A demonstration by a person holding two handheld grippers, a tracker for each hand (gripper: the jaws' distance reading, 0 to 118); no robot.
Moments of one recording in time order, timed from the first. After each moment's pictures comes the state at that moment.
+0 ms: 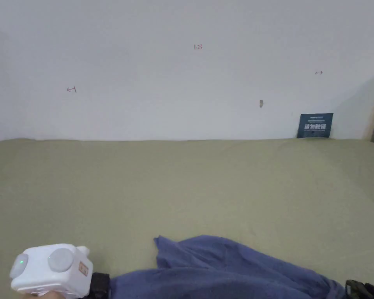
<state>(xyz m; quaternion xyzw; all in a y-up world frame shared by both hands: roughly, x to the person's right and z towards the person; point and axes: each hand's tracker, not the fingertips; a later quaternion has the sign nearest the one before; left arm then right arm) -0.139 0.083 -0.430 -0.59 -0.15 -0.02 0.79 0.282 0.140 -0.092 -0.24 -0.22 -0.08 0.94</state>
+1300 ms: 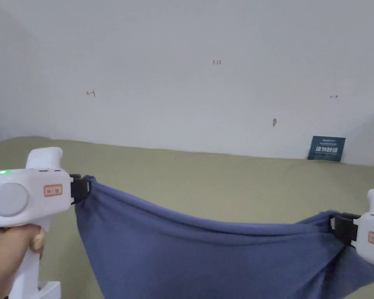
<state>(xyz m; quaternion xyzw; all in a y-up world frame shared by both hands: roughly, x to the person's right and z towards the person) -0.183 0.295 -0.389 -0.25 -0.20 0.06 0.95 0.311 0.266 -0.196 -0.22 -0.16 -0.10 0.96</state>
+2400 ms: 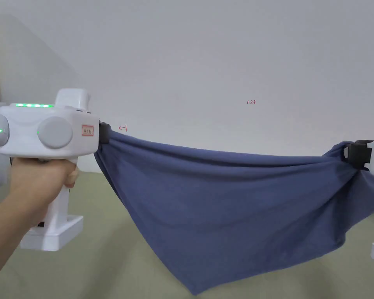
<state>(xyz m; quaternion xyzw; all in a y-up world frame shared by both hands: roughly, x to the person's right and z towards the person) -0.178 0.379 -0.486 -0.13 -0.12 0.01 0.98 0.328 0.388 -0.355 -0.10 -0.09 -0.03 0.99</state>
